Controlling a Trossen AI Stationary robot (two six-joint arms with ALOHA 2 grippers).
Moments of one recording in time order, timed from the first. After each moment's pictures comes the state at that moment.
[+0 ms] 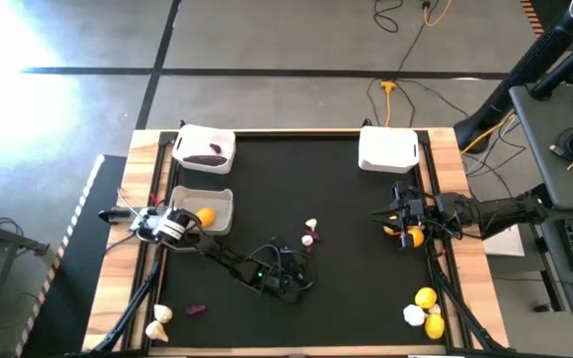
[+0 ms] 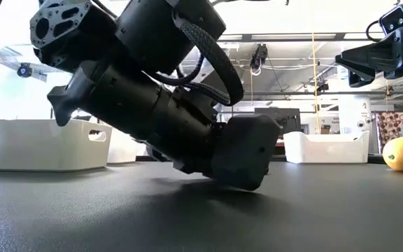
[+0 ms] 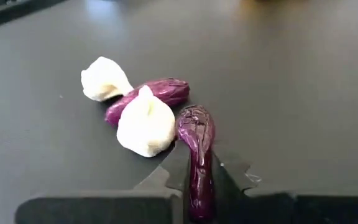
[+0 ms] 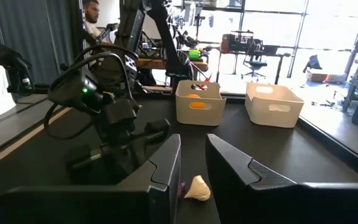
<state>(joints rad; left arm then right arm) -0.41 2.26 1.21 0.28 -0.93 -0.58 0.11 0.05 0.01 0.03 0.08 -0.05</state>
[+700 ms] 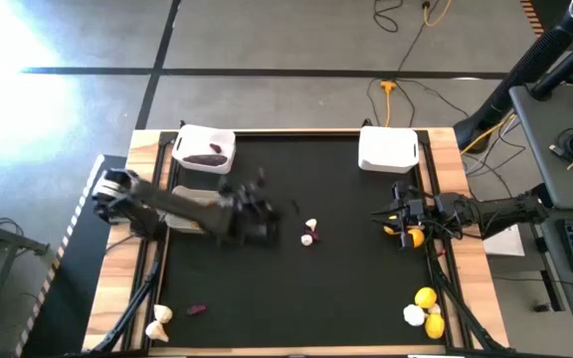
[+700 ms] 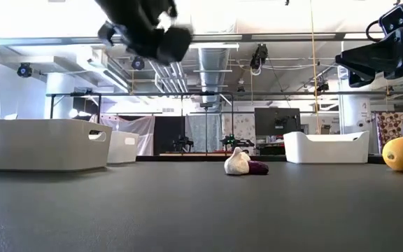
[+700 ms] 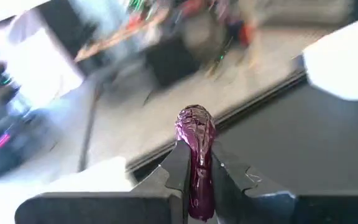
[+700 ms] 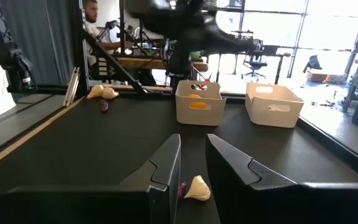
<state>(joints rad) -0.16 1.66 1.21 -0.76 -1.30 -0.87 0.11 0.05 0.01 0.03 0.08 -0.05</state>
